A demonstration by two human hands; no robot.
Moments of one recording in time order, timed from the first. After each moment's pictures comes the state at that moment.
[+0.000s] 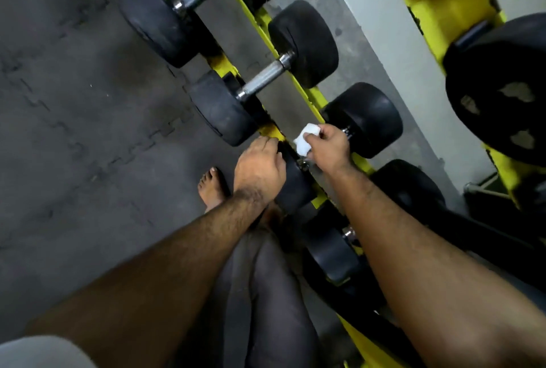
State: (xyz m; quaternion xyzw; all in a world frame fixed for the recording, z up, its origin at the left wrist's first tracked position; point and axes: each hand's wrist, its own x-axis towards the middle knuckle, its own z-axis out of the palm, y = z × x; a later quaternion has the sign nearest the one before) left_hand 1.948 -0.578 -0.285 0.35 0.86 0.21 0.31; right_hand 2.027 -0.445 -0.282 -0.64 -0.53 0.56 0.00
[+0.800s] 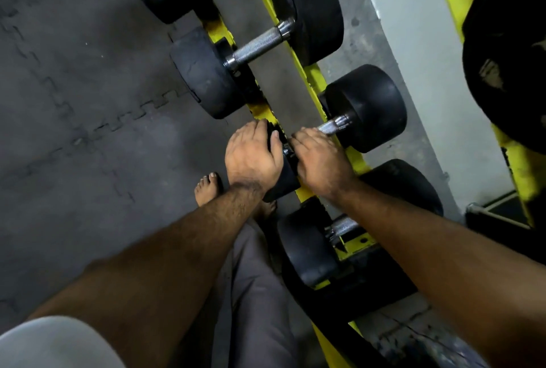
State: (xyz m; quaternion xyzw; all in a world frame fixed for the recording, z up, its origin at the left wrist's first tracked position) left_hand 2.004 -0.565 -0.323 0.25 0.93 0.18 0.18; right_hand 2.104 -0.433 -0.321 -0.10 -0.97 0.17 -0.13
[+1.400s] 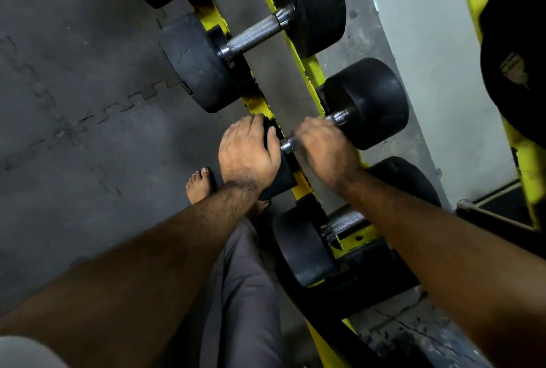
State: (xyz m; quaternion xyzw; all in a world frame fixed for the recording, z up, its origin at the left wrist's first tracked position) left_hand 2.006 -0.566 -0.330 0.26 0.93 0.19 0.17; right_hand 2.107 -0.411 -0.333 -0.09 -0.98 0.13 -0.08
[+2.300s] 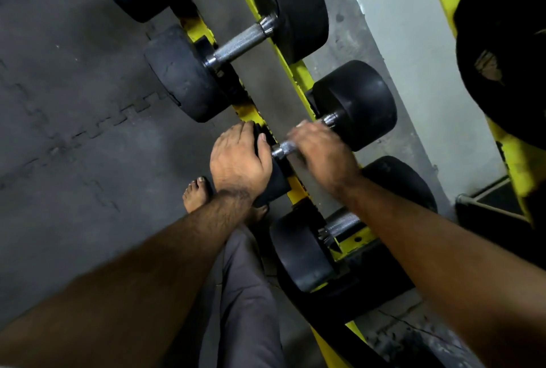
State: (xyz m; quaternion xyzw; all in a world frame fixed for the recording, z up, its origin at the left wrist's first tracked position) left_hand 2.006 -0.566 -0.327 0.26 0.93 0.19 0.16; right_hand 2.122 -0.403 -0.346 -0.09 -0.98 0.16 -0.04
